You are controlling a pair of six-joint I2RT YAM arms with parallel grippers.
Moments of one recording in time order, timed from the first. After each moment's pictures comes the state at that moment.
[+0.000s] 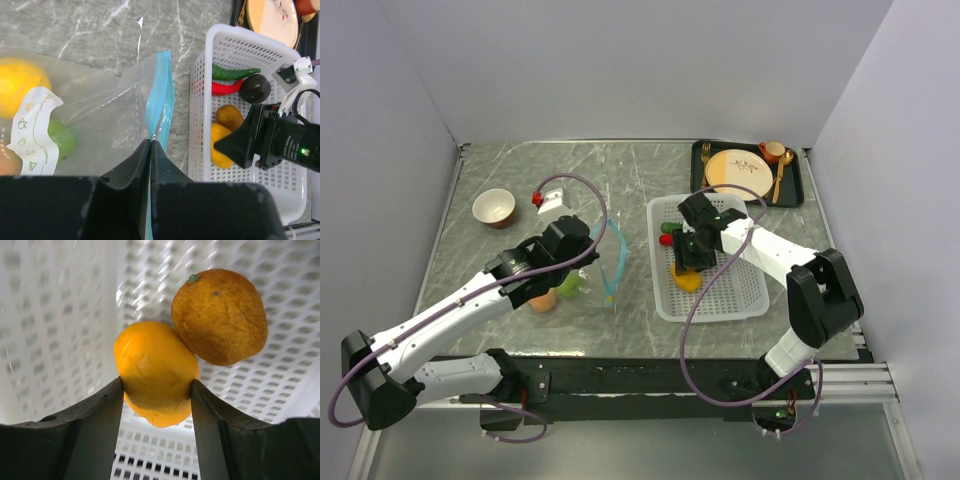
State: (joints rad) left arm -0.84 1.09 1.00 -0.54 -0.51 -0.92; right arm 0.52 1.61 1.10 -0.70 -0.03 0.34
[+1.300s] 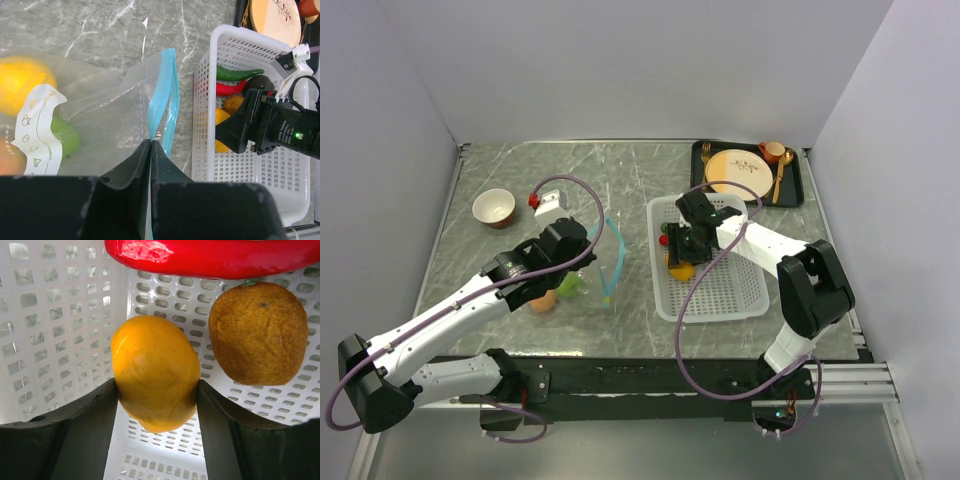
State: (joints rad) left arm -0.84 1.06 0.99 -0.56 -0.53 -0.92; right arm 0.50 1.68 1.12 -0.60 -0.05 0.36
